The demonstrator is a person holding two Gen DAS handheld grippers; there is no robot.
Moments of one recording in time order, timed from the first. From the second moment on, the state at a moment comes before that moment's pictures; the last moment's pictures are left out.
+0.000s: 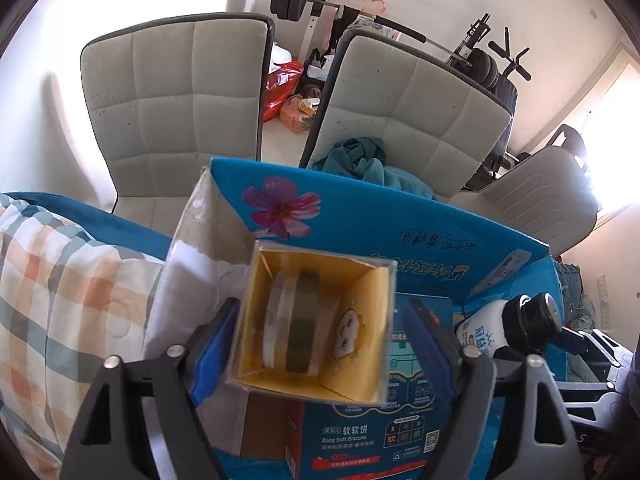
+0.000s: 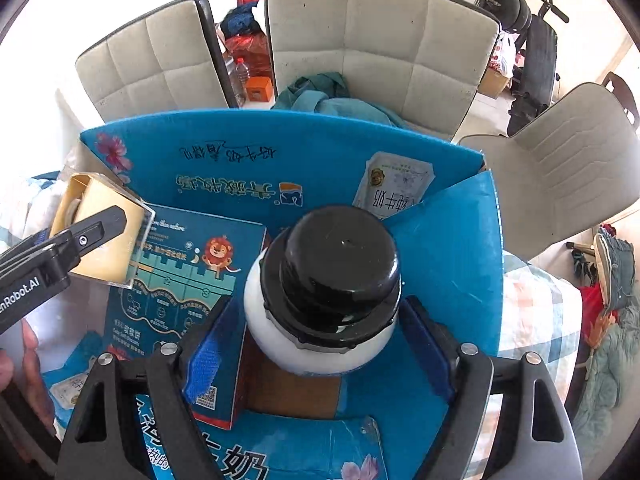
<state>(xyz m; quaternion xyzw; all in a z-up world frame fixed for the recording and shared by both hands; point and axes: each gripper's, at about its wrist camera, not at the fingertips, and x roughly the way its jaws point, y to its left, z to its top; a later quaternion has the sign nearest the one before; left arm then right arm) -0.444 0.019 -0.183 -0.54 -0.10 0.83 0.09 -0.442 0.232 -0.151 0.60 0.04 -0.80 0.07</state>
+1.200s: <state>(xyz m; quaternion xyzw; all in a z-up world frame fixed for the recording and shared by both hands) -0.205 -0.100 -0.247 -0.61 -0.38 0.70 -0.01 -0.248 0.228 -0.190 0.66 -0.18 -0.73 0.06</state>
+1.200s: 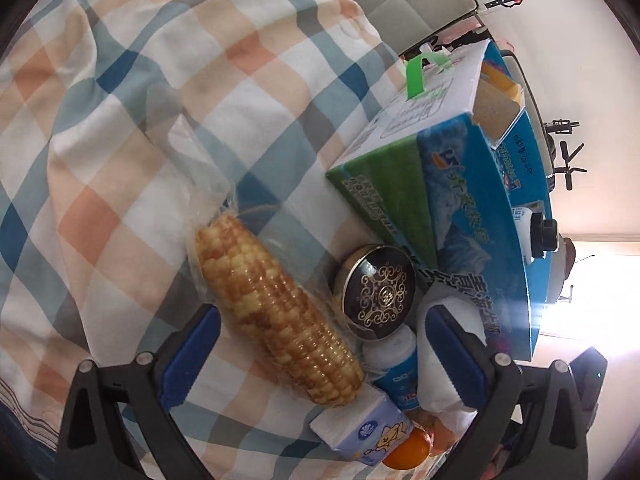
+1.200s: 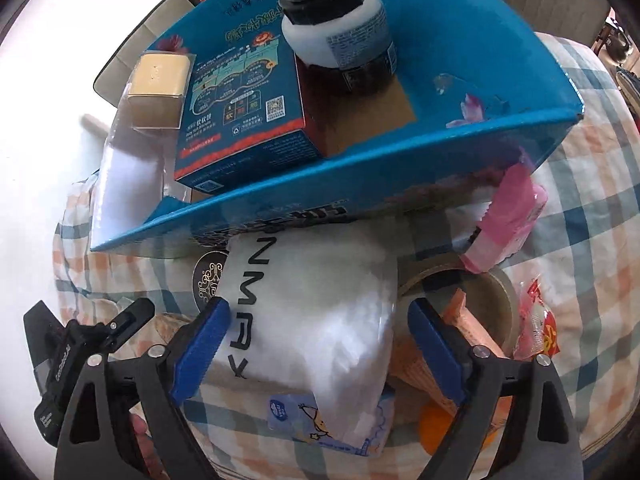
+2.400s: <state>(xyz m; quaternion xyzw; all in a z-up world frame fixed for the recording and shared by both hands) -0.248 -0.052 -0.185 -0.59 -0.16 0.79 0.02 -0.250 0.280 -0.081 0.53 -0.31 -0.78 0.11</state>
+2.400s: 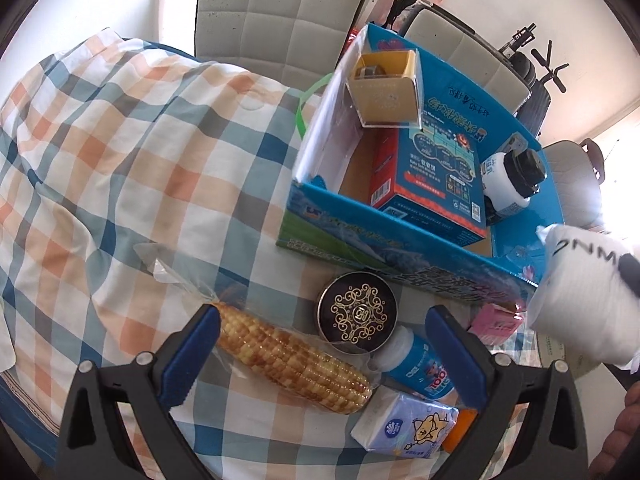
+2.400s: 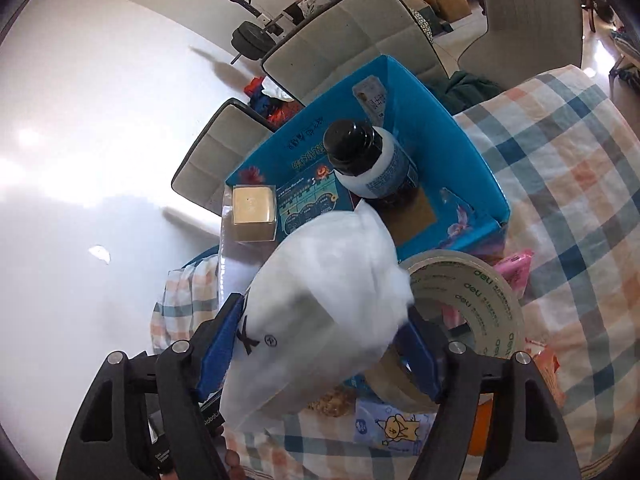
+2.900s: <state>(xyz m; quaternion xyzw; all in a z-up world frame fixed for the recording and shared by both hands) -0.245 -0.030 -0.185 -0.59 -0.16 0.79 0.04 -0.208 0.241 -0.149 0.60 -0.22 -0.76 0.16</state>
